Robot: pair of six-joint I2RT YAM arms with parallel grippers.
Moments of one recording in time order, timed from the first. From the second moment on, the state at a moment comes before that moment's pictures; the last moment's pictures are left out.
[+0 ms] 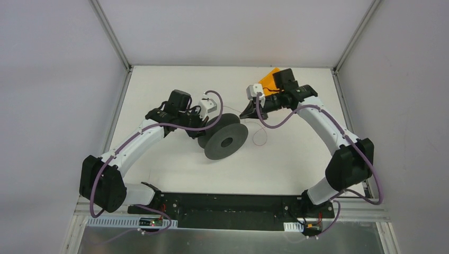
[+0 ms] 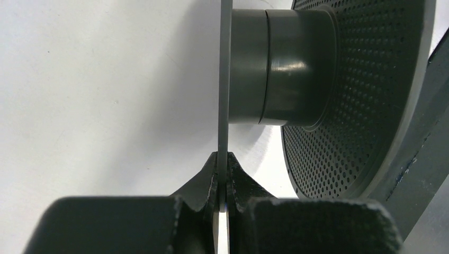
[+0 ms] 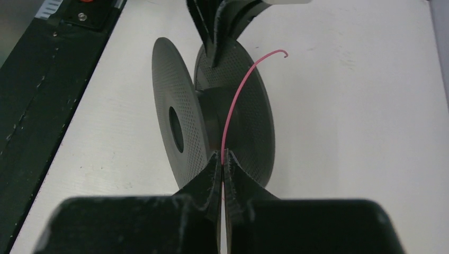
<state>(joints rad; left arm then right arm) -0.46 1.31 1.02 -0.58 0.47 0.29 0.39 1.55 1.39 -0.75 -1.12 -1.04</state>
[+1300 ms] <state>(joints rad) -0.42 1.27 1.02 -0.46 0.47 0.07 0.50 1.83 1.63 -1.24 -1.14 -1.54</state>
